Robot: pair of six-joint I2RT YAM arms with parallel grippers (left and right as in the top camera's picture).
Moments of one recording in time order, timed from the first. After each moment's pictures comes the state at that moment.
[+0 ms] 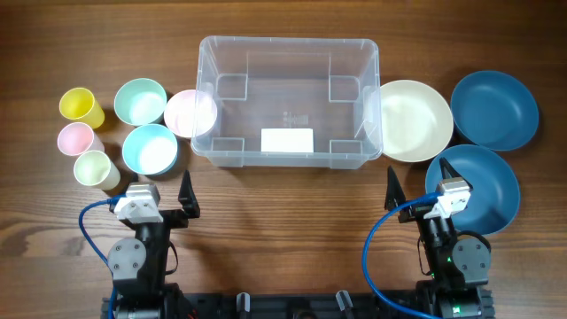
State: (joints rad) left arm 0.06 0.01 0.06 -0.19 0.05 -0.11; right arm 0.07 0.02 0.01 0.00 -0.08 0.01
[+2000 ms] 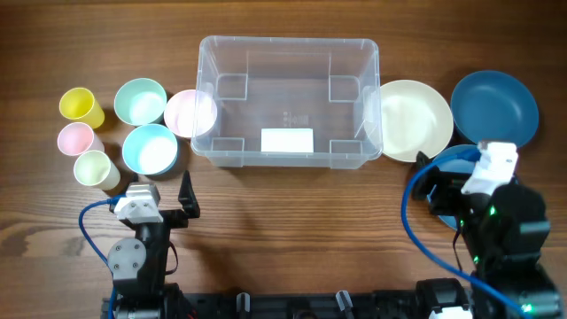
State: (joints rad) left arm 0.06 0.01 0.06 -0.19 0.05 -0.10; right arm 0.07 0.58 0.84 -0.79 0.03 0.14
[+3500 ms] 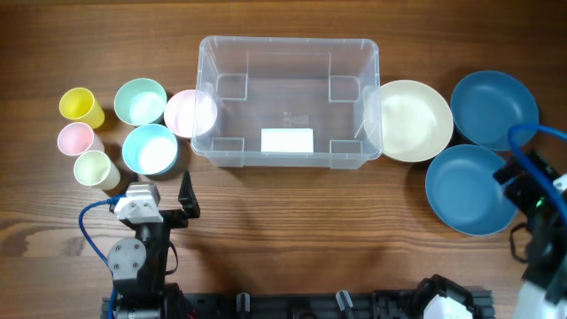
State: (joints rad) left arm 0.06 0.01 0.06 -0.19 0.05 -0.10; right arm -0.56 0.85 1.15 -1.08 0.00 0.30
